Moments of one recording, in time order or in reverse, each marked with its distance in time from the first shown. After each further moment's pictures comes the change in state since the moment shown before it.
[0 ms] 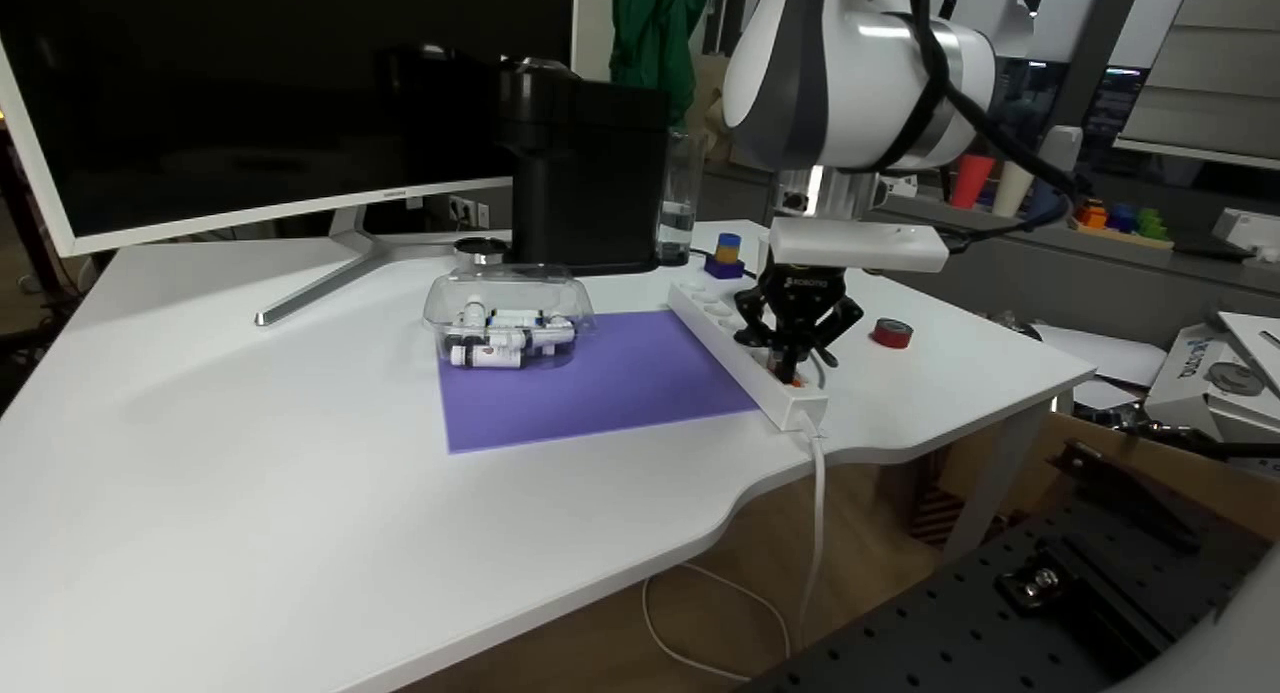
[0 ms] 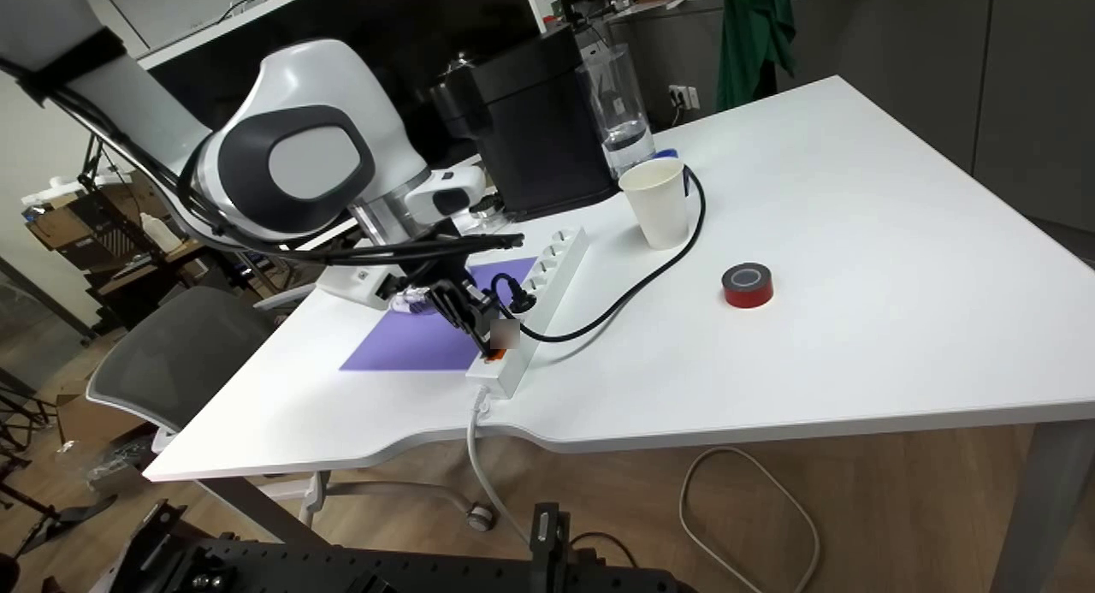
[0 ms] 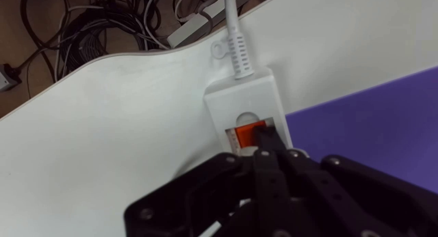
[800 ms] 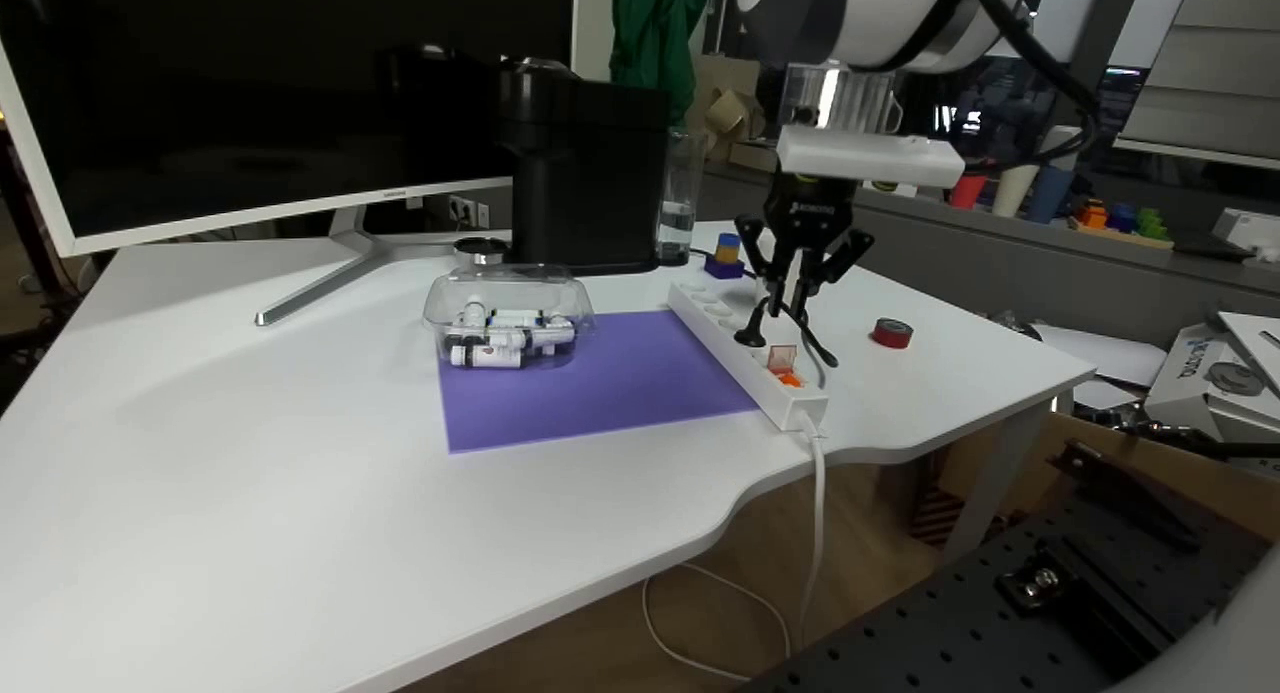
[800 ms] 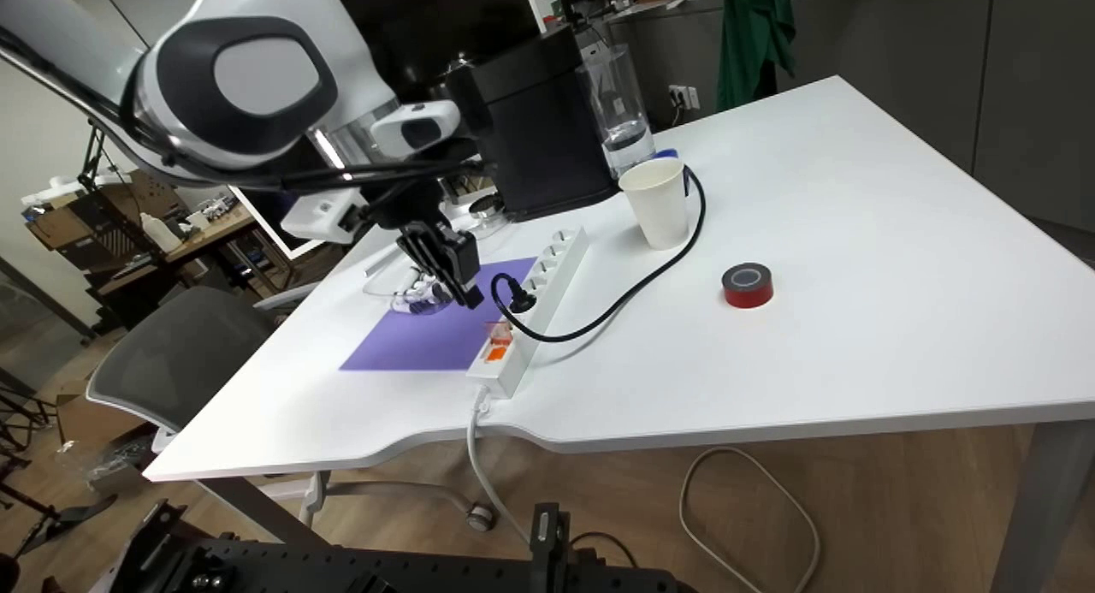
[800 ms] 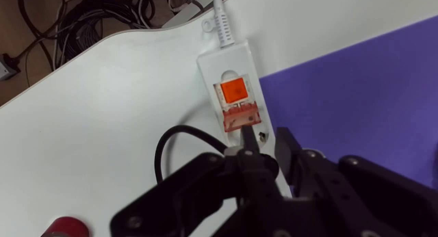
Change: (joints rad) arm 0.031 -0.203 -0.040 -0.004 -0.021 -0.165 0.014
